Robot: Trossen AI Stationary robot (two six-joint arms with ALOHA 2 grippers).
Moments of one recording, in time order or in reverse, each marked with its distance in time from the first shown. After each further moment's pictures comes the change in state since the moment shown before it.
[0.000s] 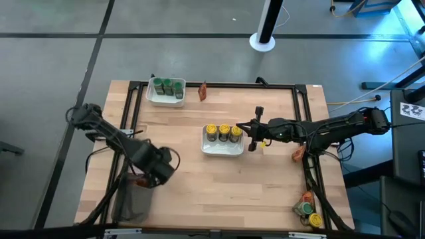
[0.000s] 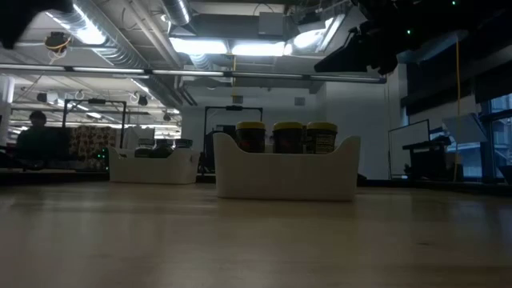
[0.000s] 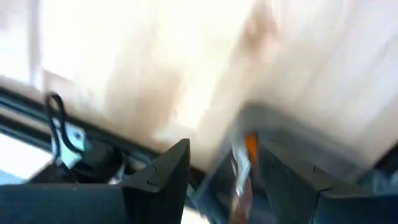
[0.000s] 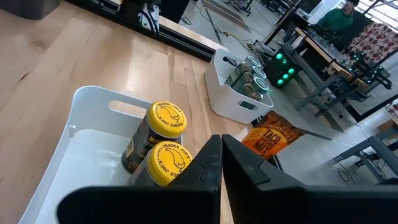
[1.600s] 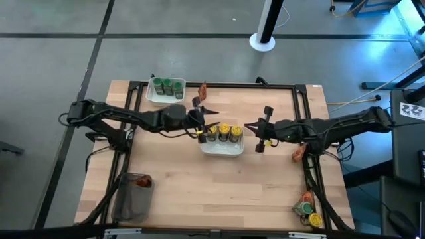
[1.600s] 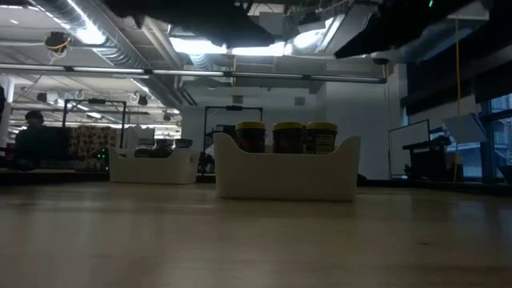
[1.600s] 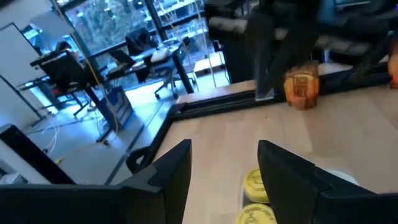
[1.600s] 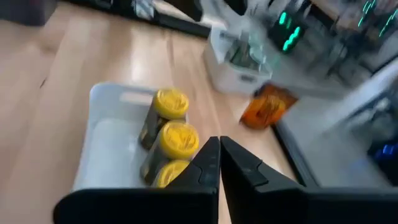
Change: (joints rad) left arm 0.582 -0.114 -0.507 1.920 -0.212 1.241; right arm 0.092 -0.118 0.123 -0.388 0.111 0.233
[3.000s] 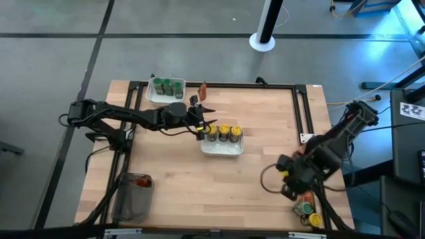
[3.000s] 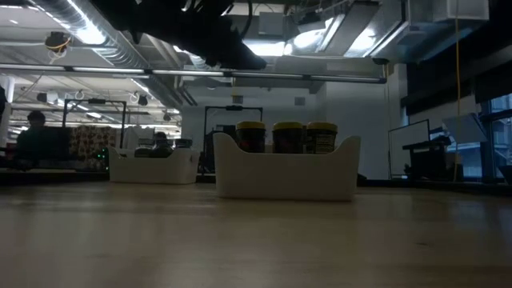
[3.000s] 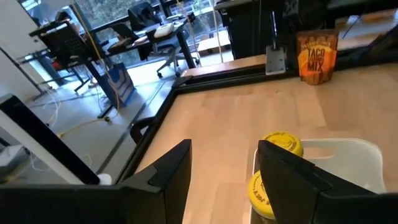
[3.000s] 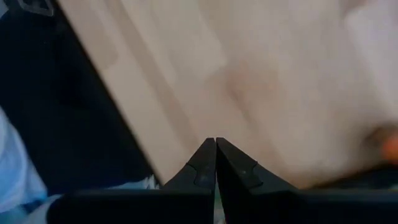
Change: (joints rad) left arm 0.065 -0.002 -0.056 -0.021 0.018 -0.045; right arm 0.612 0.282 0.555 -1.091 -0.453 1.468
